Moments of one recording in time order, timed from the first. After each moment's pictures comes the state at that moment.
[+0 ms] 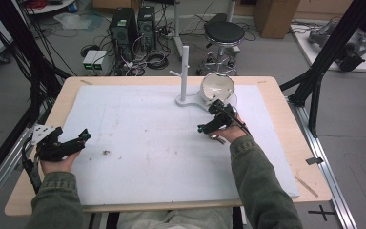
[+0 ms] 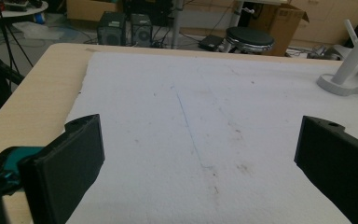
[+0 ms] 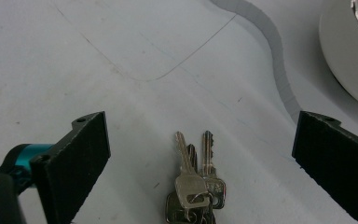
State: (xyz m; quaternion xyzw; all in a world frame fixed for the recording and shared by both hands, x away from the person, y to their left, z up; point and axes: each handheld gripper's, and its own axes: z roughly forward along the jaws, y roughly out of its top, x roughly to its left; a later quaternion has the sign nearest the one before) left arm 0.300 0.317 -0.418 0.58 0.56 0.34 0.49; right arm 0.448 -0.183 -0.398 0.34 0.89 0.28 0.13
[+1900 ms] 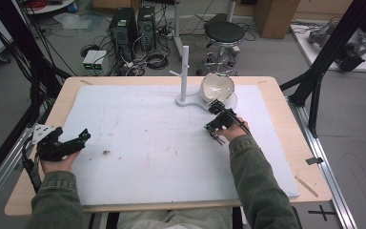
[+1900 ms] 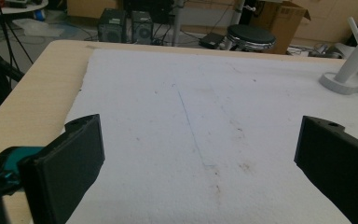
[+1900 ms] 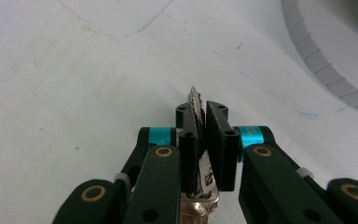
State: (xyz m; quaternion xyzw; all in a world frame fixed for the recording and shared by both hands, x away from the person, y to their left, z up) left arm 0.302 0.318 -0.419 0.58 0.56 0.33 0.48; right arm 0.458 -0.187 -0.408 0.40 0.89 0.22 0.07
